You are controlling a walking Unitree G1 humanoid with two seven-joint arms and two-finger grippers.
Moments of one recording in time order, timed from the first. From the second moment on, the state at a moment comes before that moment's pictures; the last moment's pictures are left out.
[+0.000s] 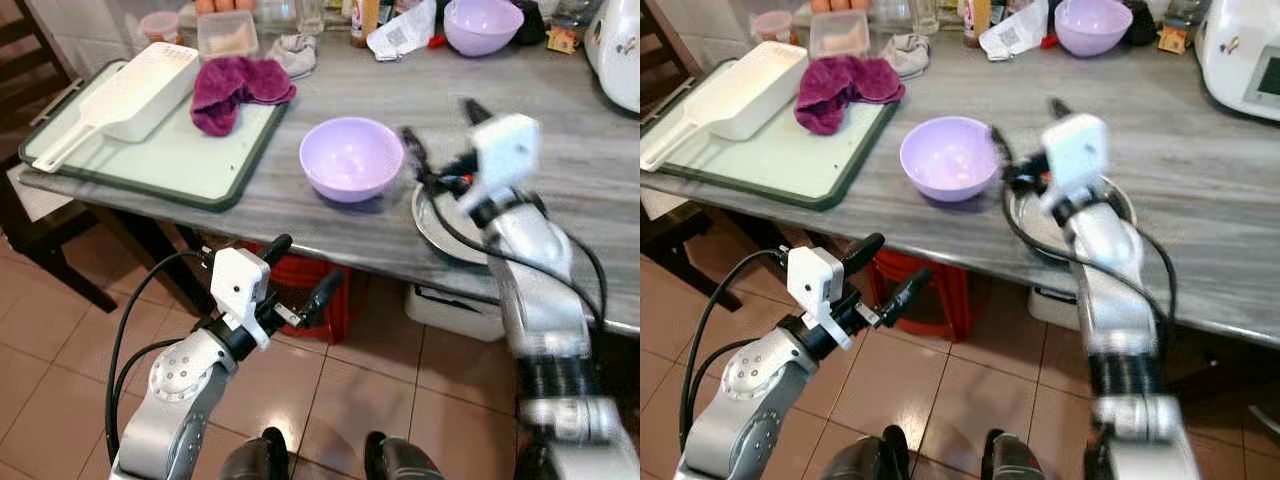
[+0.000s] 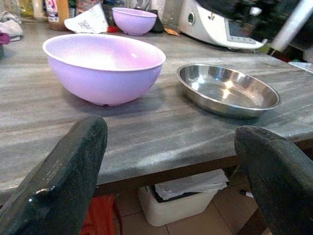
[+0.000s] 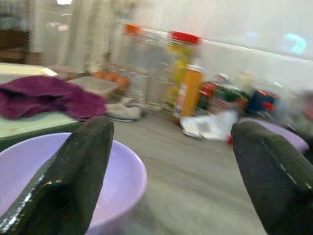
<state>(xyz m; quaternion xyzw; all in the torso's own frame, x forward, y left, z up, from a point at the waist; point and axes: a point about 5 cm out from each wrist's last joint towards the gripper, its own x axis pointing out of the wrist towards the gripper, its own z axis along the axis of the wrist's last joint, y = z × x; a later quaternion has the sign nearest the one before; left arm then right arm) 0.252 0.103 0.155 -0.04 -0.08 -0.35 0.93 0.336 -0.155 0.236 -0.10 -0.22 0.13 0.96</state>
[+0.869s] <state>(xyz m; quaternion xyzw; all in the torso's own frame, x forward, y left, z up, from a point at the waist) 0.253 0.105 0.155 -0.03 -0.08 -0.35 0.93 0.346 -0.192 0.216 -0.09 -0.03 -0.03 1.00</state>
